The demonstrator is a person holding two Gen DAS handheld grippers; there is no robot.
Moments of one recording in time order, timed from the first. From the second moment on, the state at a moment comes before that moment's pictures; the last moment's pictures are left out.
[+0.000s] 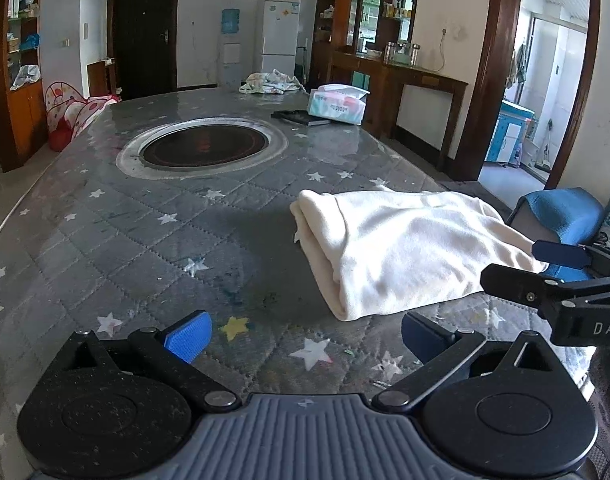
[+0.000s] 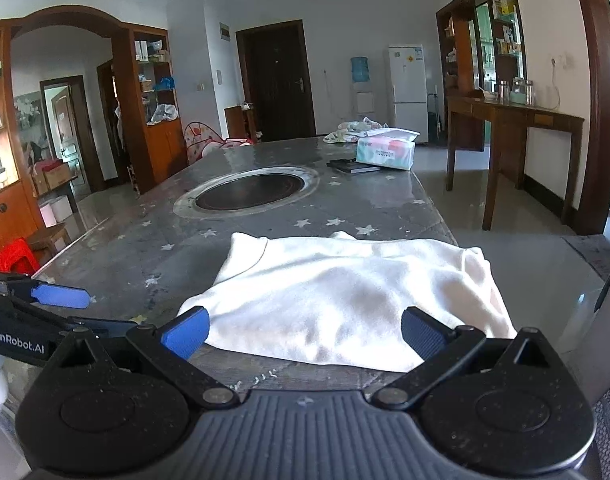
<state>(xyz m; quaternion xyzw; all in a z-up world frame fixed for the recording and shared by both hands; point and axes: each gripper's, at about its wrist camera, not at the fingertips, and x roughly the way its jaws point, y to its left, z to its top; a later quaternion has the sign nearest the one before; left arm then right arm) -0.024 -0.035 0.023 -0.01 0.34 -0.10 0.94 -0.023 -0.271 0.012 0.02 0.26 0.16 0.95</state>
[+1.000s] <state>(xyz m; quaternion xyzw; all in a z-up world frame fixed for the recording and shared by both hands) -0.042 -0.044 0.024 0.00 0.35 -0.09 0.93 -0.042 -0.272 0.012 0.02 0.27 0.17 0.95</state>
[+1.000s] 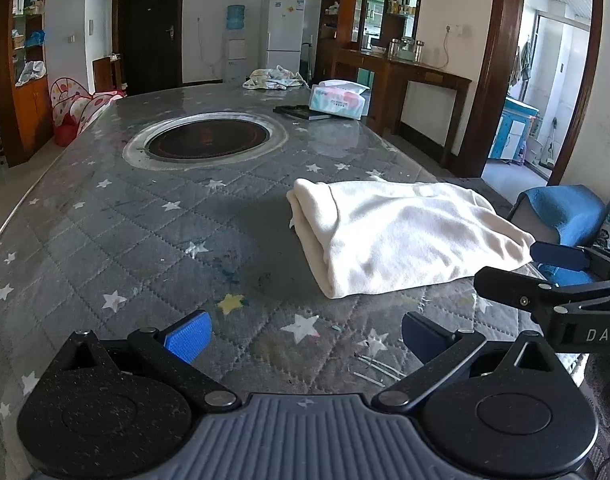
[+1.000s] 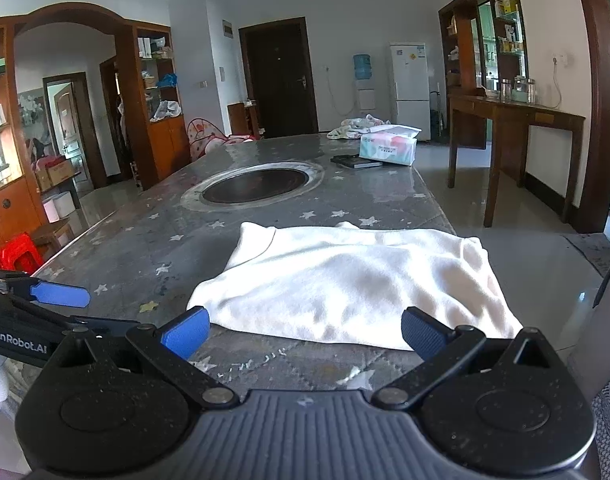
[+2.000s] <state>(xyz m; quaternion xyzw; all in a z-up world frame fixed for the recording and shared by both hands) -0.027 -0.061 0.011 0.03 0.38 -0.08 0.92 -0.031 -0.276 -0.003 0.04 0.31 0.16 0.94</state>
